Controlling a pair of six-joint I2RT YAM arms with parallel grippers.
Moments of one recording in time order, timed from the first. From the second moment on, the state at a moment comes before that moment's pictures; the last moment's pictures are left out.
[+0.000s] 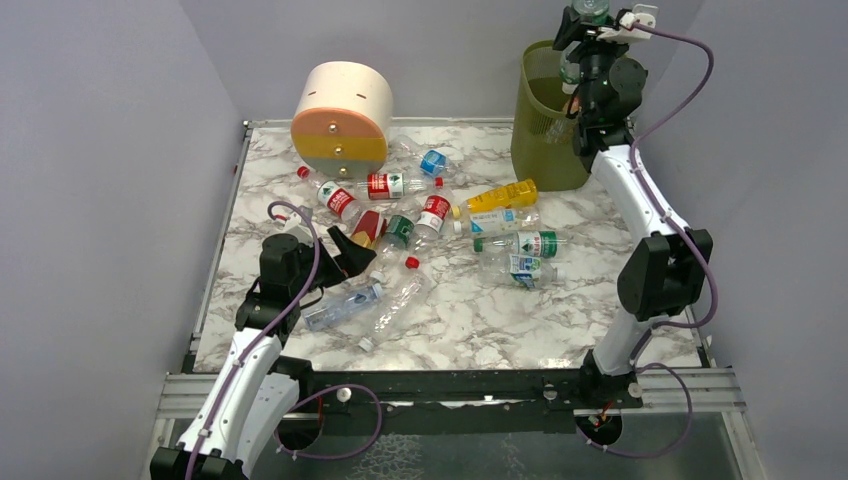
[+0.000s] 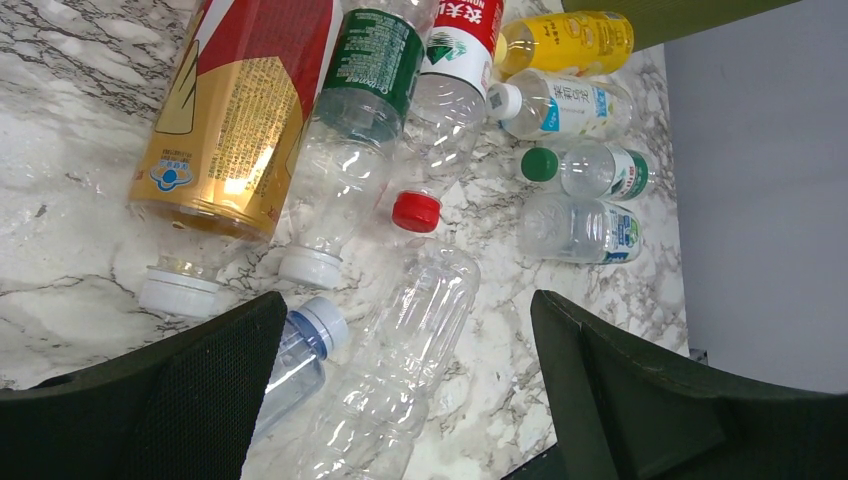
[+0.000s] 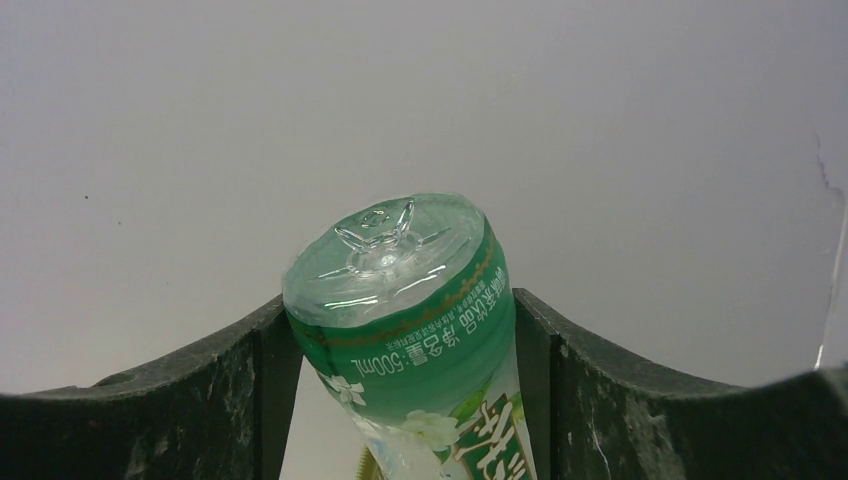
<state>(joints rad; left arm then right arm) -0.17 0.68 0.47 -0.26 0.35 -0.67 0.17 1.77 1.67 0.63 0.20 0.05</state>
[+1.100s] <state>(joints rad) -0.17 0.70 0.47 -0.26 0.34 -0.67 0.16 1.40 1.46 -0.03 -0.20 0.36</state>
